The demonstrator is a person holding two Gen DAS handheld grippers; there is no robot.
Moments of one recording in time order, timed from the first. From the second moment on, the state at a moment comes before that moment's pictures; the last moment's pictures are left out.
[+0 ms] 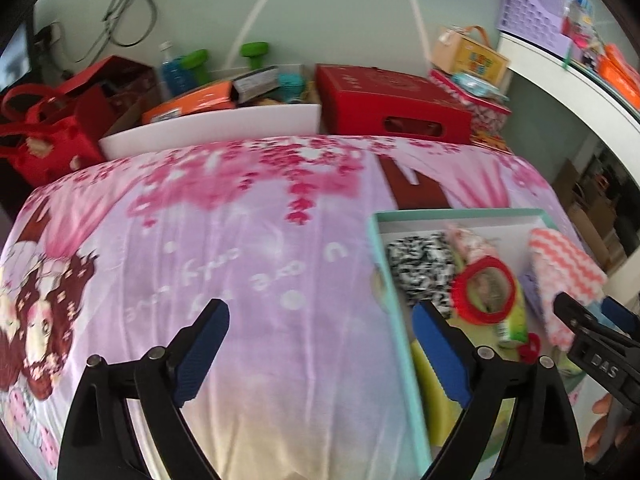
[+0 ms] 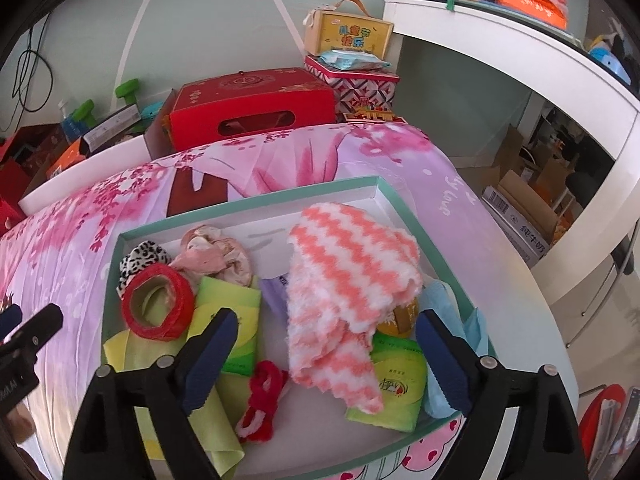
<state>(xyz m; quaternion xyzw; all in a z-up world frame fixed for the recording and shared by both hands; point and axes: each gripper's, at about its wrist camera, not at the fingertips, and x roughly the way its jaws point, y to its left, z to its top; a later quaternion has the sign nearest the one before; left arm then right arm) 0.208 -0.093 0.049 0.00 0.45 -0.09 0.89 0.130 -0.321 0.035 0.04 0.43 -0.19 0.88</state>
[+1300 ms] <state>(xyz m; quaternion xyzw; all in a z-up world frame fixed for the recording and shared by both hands) 0.131 -0.033 0.024 0.00 0.47 0.02 0.88 0.080 -0.238 0.020 -0.01 0.45 -0.10 0.89</state>
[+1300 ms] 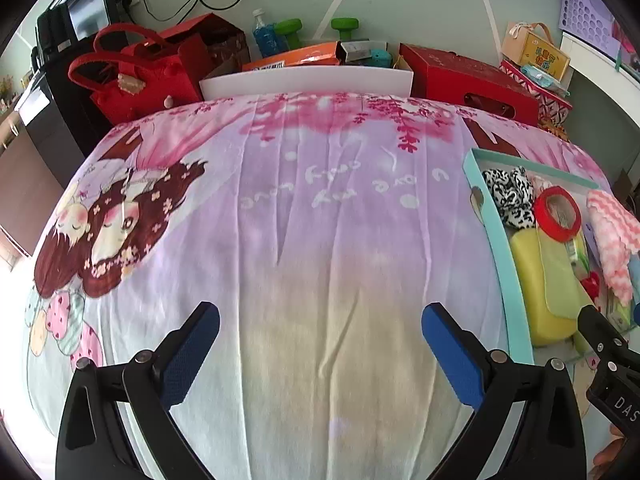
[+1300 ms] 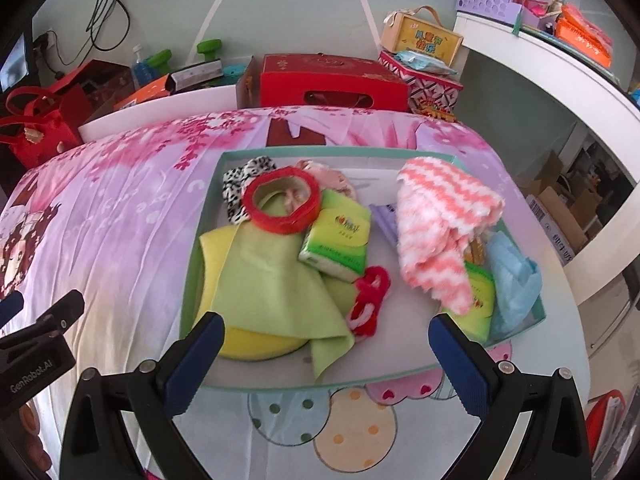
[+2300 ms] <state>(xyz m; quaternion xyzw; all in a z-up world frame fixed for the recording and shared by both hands) 0.108 -0.018 0.004 0.02 0.51 0.05 0.86 0.058 -0.227 0.005 0.00 0.47 -0.09 0.88</state>
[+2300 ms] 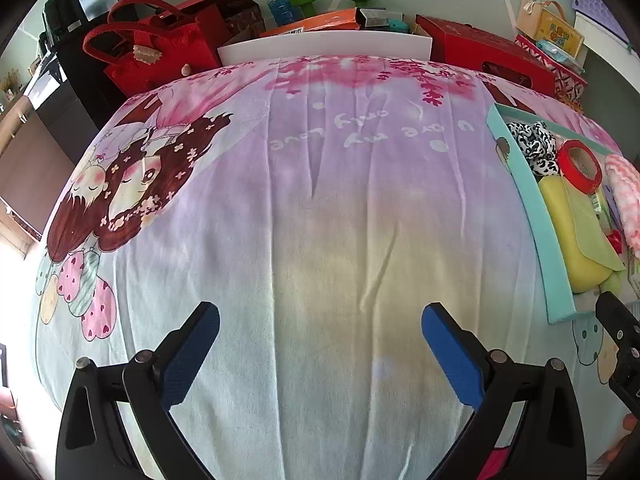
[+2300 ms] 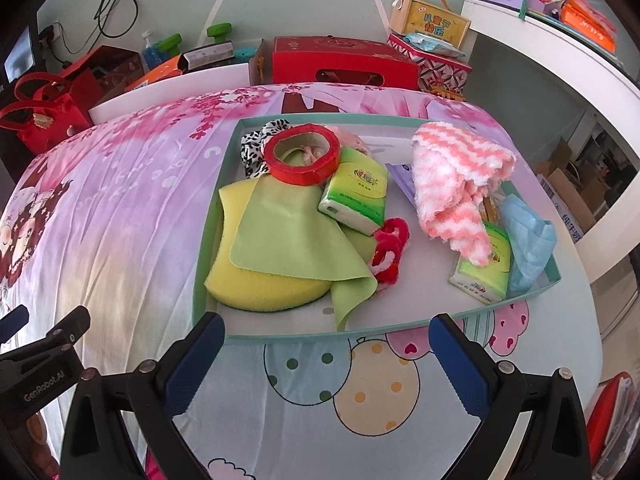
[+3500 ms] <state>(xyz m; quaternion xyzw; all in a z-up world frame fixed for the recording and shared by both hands) 0.117 -0.018 -0.006 0.02 0.51 0.05 0.86 0.065 -0.224 -0.003 -0.01 0.47 -0.08 0.88</state>
